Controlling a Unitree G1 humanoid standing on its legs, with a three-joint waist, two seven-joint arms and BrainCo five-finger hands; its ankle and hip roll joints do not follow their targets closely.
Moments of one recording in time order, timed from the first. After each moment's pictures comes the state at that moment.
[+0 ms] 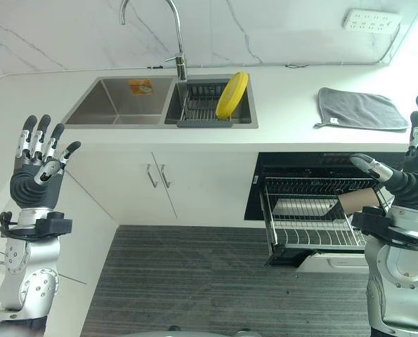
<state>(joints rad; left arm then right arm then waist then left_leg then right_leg) 0.07 0.39 0.19 -0.36 -0.74 -0.19 -0.03 0.11 -0.54 -0.40 -0.47 0.30 -0.23 -0.24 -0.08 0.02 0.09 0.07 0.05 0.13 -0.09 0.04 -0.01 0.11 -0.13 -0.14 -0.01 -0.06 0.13</state>
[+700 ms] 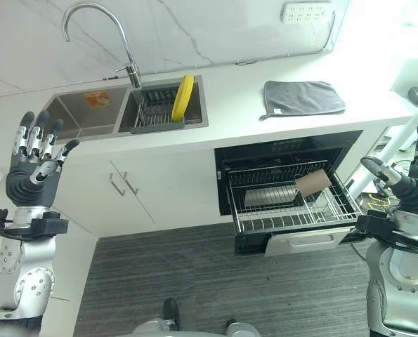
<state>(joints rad) 0.07 0.38 0.20 -0.29 -0.76 -0.22 -0.02 0.12 -0.53 -0.41 -0.42 0.33 -0.22 -0.22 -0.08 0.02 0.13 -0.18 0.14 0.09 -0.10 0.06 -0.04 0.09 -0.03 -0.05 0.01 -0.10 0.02</state>
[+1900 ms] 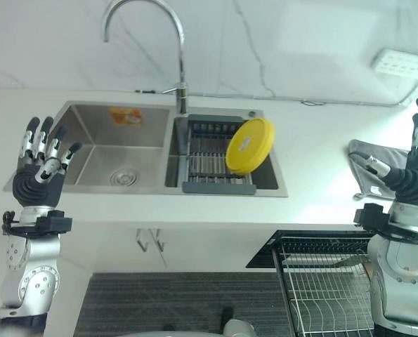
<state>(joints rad) 0.06 0.38 0.18 -0.34 -0.77 -0.16 -0.02 0.12 -0.56 -0.41 -0.42 0.29 -0.17 -0.28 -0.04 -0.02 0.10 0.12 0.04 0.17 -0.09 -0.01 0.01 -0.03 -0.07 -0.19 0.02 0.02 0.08</state>
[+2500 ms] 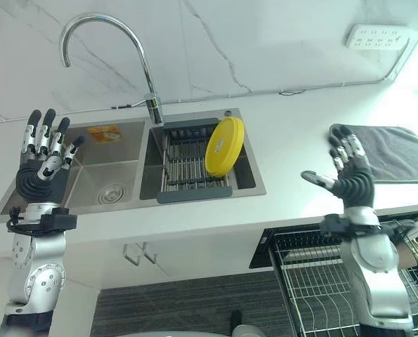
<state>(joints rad) -0.02 0.38 0.13 -0.34 -0.72 -0.20 0.00 -0.01 -0.56 -0.21 -0.30 0.49 0.06 -0.03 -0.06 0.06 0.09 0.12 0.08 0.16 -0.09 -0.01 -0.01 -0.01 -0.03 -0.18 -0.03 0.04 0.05</state>
